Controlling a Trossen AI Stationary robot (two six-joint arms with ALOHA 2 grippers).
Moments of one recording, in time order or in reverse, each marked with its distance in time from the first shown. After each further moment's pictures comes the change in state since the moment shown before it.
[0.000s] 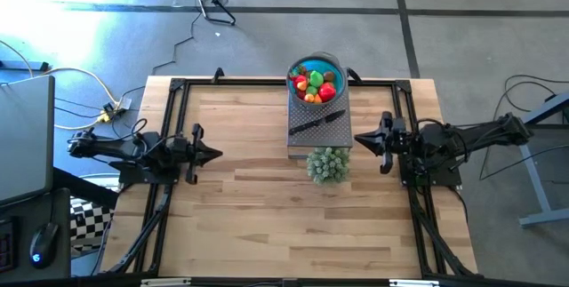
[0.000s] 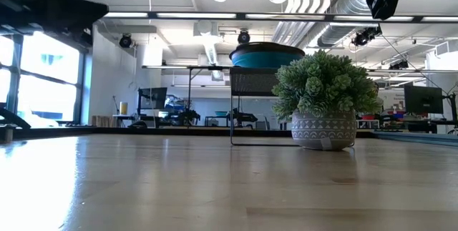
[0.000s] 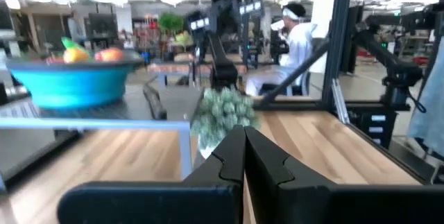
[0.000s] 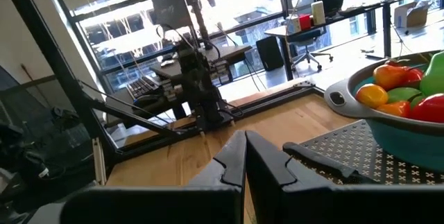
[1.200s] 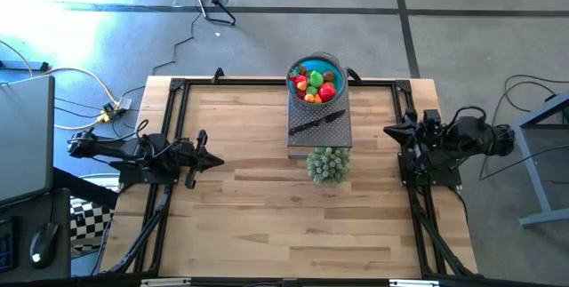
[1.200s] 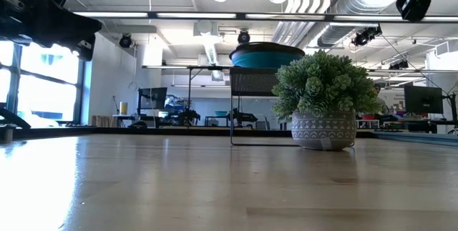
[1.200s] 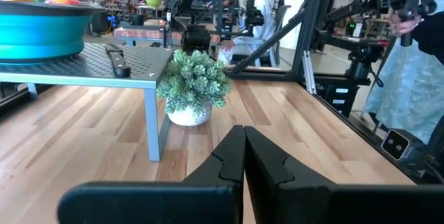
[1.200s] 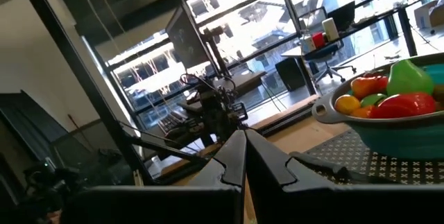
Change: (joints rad) left arm 0.000 0.000 -0.027 -0.116 0.112 -0.102; right arm 0.000 -0.444 0.000 -0.312 -0.027 0.101
